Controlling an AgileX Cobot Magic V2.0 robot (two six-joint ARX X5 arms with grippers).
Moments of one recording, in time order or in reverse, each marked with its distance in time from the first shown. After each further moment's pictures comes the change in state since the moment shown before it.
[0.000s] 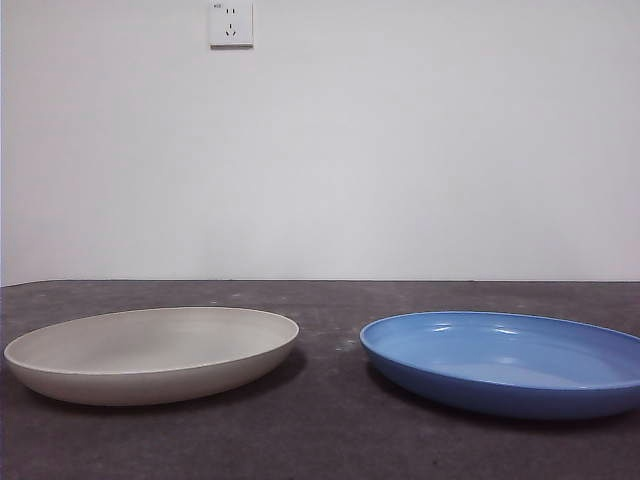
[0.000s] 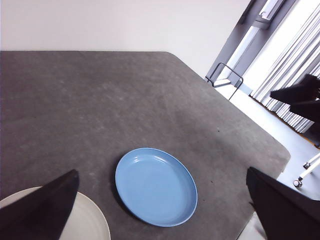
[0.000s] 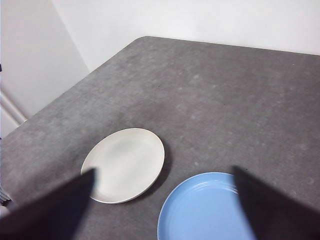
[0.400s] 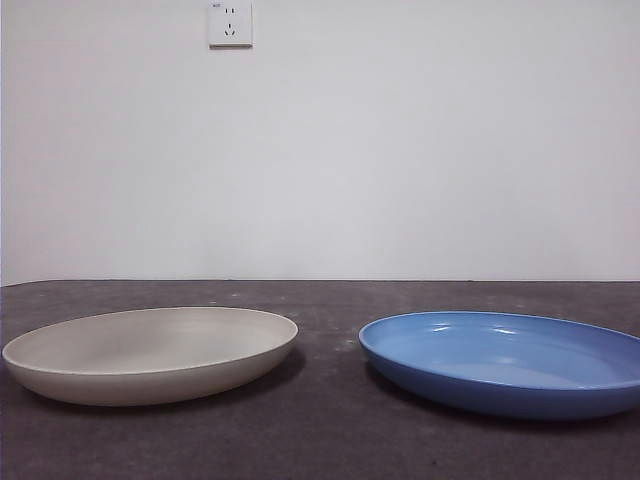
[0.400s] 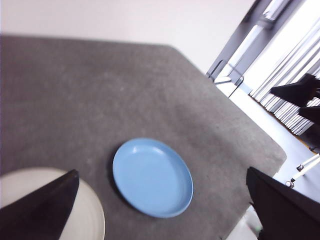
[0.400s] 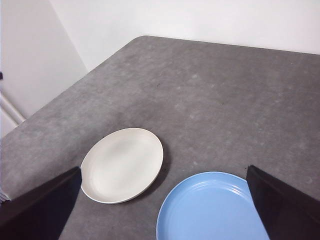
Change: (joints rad) left arm 0.017 0.019 0.000 -0.060 0.000 -0.048; right arm 0.000 0.000 0.000 0.000 0.003 0.000
